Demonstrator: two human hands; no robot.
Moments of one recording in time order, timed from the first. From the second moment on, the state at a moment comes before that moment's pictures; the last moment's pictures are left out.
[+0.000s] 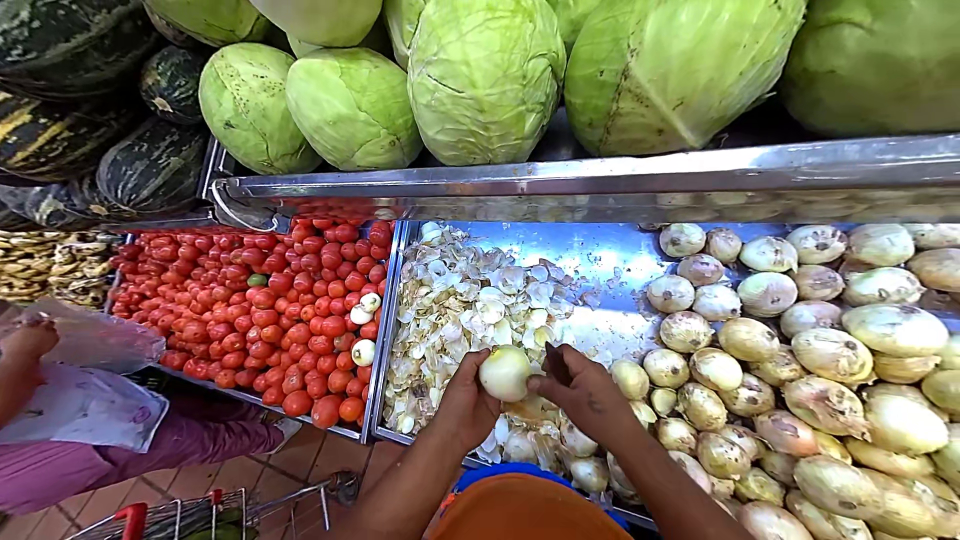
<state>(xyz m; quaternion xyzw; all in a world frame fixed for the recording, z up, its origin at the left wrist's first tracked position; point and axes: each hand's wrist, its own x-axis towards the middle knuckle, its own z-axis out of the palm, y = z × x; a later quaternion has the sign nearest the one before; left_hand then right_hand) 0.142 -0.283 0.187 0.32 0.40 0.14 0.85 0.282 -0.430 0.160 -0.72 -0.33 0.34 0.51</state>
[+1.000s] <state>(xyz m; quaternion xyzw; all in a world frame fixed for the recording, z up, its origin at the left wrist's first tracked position) 0.130 -0.270 0.193 0.30 0.26 0.11 0.91 0.299 -0.445 0.181 -0.67 -0.28 0.46 0.51</state>
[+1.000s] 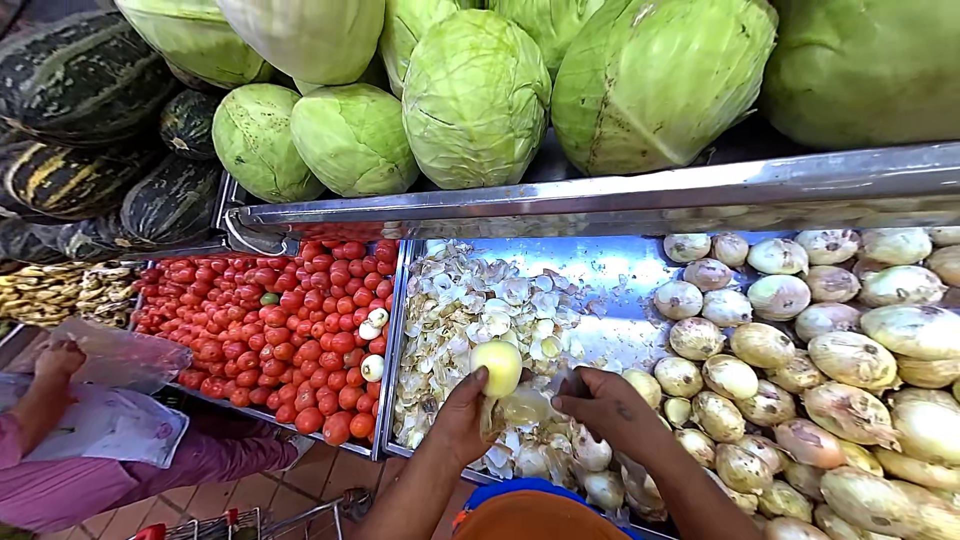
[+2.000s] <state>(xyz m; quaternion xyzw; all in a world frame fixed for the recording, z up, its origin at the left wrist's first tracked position) 0.156 -0.294 0.215 0.98 0.06 -0.09 0.17 0.326 -0.465 0.163 -0.64 -0.01 0.46 0.62</state>
